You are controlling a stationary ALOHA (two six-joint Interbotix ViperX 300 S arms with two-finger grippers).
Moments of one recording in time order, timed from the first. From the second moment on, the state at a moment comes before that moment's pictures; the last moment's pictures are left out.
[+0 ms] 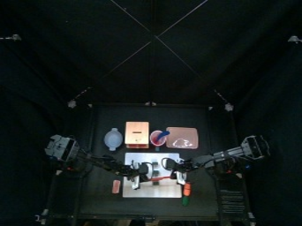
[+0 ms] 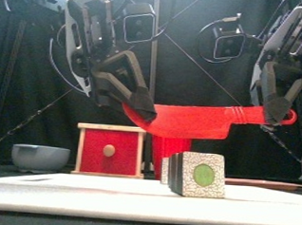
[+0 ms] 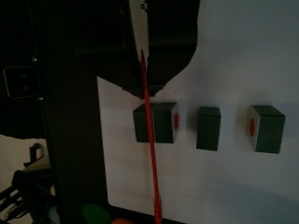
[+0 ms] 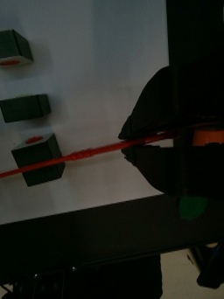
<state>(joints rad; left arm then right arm) -0.28 0.10 0.63 -0.39 -0.03 0.00 0.15 -0.23 0.82 0.24 0.41 0.20</state>
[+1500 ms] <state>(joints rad) -0.29 0.13 0.62 -0.33 -0.02 0.00 0.17 -0.15 0.80 0.23 0.40 0.20</state>
